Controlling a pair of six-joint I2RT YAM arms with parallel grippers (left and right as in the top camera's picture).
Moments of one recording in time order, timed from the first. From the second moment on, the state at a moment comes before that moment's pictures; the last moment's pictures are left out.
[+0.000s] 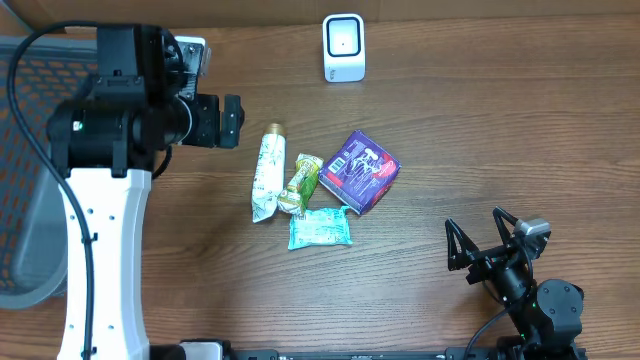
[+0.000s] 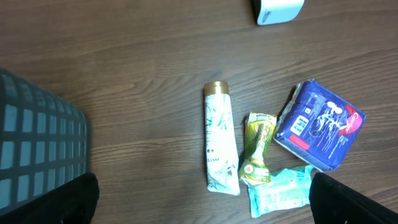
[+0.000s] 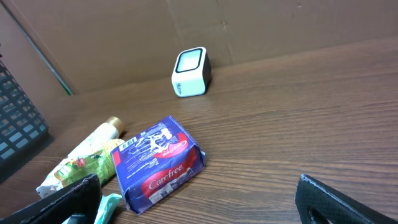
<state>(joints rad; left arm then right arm) -0.03 1.51 1.85 -1.31 0.08 0.05 0.09 0.01 0.09 -0.24 -0.28 0.28</state>
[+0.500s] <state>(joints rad) -0.03 1.53 1.85 -1.31 0.08 0.05 0.09 0.01 0.09 -0.24 -0.31 0.28</state>
